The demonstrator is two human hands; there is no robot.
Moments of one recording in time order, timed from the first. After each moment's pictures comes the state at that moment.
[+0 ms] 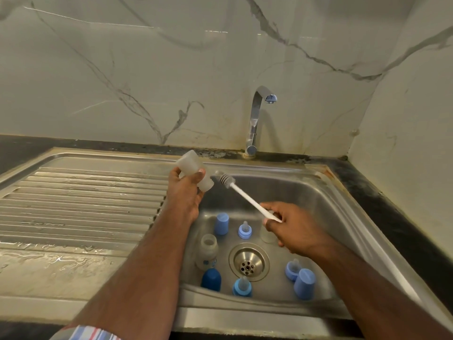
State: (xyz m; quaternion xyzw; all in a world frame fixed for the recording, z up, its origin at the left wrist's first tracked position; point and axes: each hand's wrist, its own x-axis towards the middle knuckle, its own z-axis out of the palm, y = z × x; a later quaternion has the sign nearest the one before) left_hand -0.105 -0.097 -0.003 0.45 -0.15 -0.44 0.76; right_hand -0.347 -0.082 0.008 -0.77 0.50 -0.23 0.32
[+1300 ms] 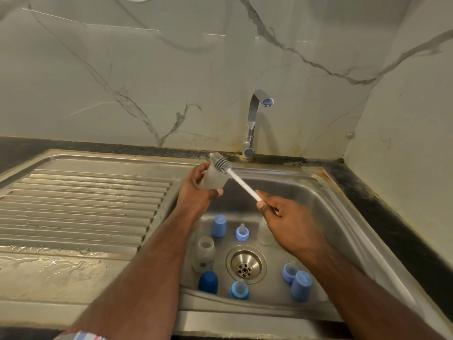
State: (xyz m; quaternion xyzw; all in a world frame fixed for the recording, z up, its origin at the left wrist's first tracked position) left_hand -0.117 -0.096 -0.014 0.57 -0.40 -0.32 0.64; right_hand -0.339 -0.080 0.016 -0.80 0.51 -0.24 0.21
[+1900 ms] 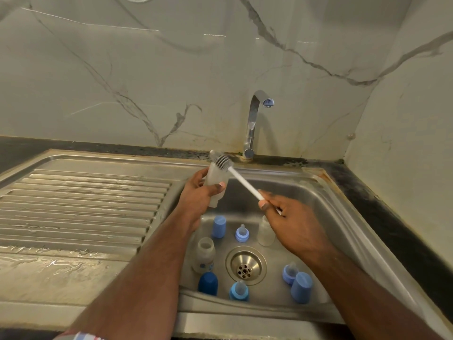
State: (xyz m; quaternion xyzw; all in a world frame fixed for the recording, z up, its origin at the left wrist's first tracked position) left_hand -0.117 -0.102 -0.017 0.54 -0.34 -0.43 0.64; right_hand -0.343 -0.079 0.019 -0.80 0.50 -0.26 0.21
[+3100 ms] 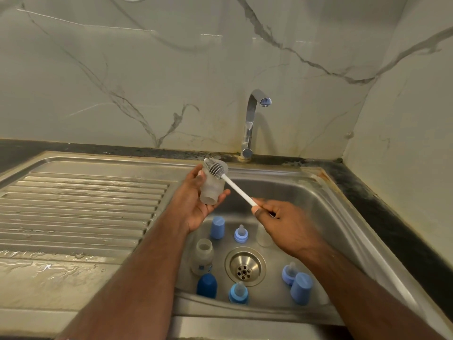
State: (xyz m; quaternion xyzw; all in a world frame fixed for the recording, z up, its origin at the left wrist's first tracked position) left_hand -0.116 -0.092 -0.005 0.35 -0.20 -0.60 0.70; right_hand -0.337 -0.081 0.016 -0.79 0.50 -0.26 0.25
